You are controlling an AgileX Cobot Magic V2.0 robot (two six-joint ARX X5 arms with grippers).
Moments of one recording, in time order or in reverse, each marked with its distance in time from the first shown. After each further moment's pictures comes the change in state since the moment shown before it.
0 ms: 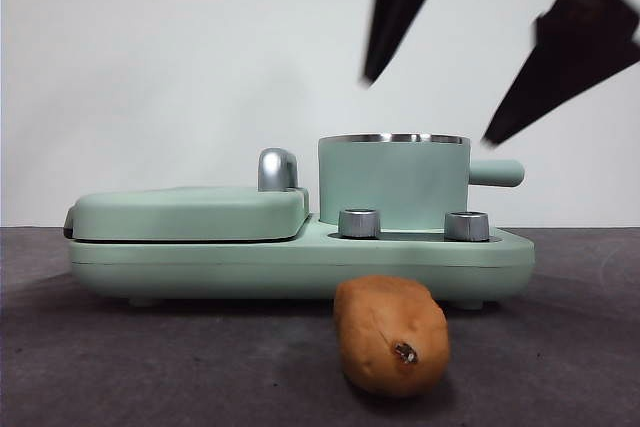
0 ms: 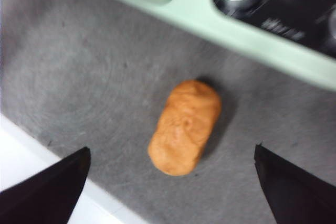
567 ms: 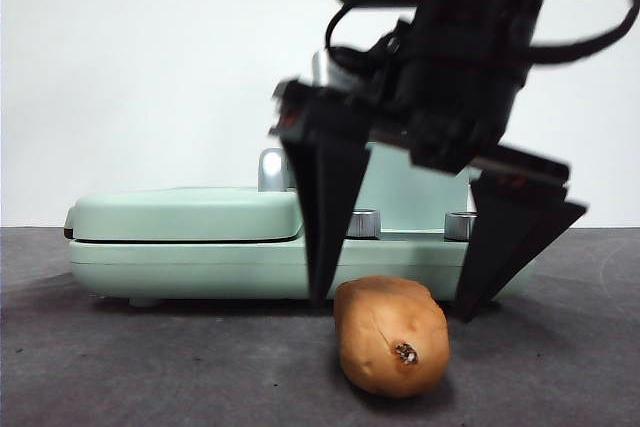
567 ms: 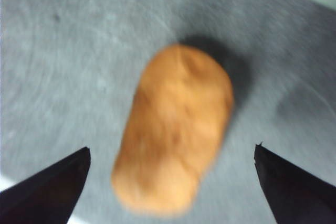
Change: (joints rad) left arm 0.042 -0.265 -0.333 -0.018 0.000 0.032; right arm 0.044 0.353 0.021 0.058 0.000 0.055
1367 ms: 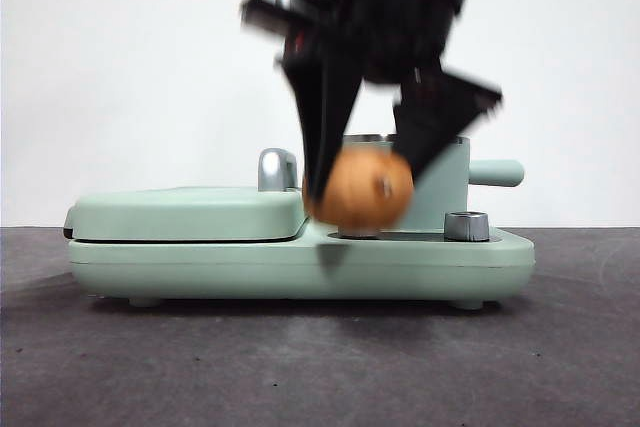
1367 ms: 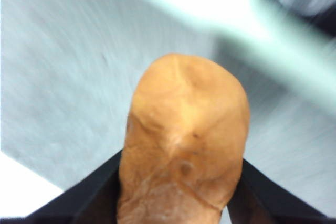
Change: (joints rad) left arm 0.069 -0.048 -0.135 0.073 0.002 0.031; right arm -0.056 0.069 0.340 -0.246 0.009 -0.137
